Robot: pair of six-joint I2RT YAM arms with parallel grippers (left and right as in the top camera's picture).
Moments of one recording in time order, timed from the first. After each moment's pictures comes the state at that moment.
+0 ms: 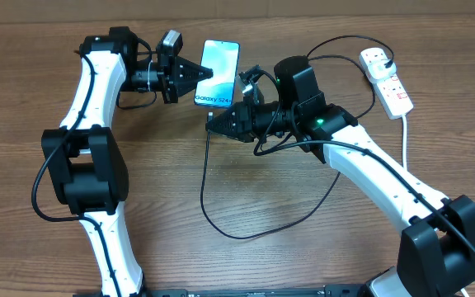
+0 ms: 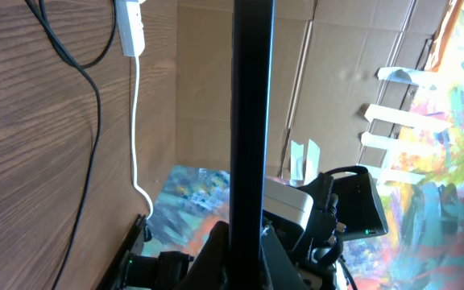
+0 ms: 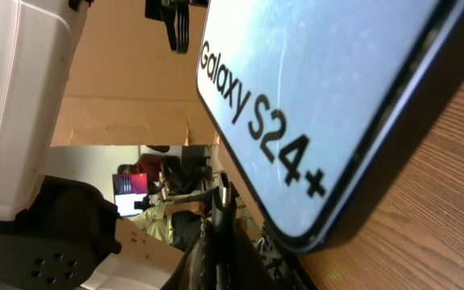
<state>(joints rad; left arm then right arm) 0.02 2.25 1.95 -1.34 1.53 -0.03 0.49 1.69 1.25 -0.17 -0.98 0.88</state>
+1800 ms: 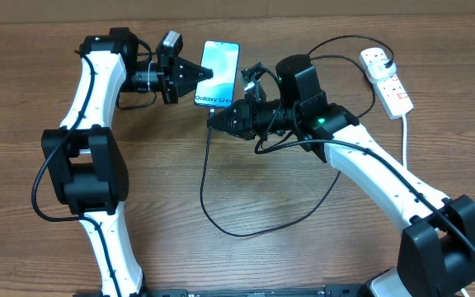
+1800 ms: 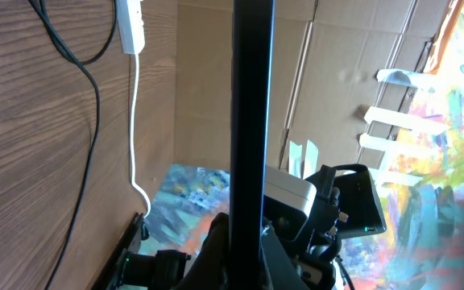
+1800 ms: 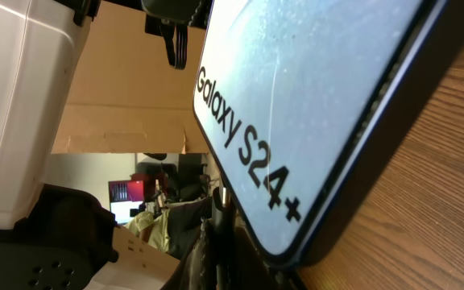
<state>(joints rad) 0.02 2.25 1.95 -1.36 1.53 -0.03 0.49 1.69 1.25 -0.16 -0.96 0.88</state>
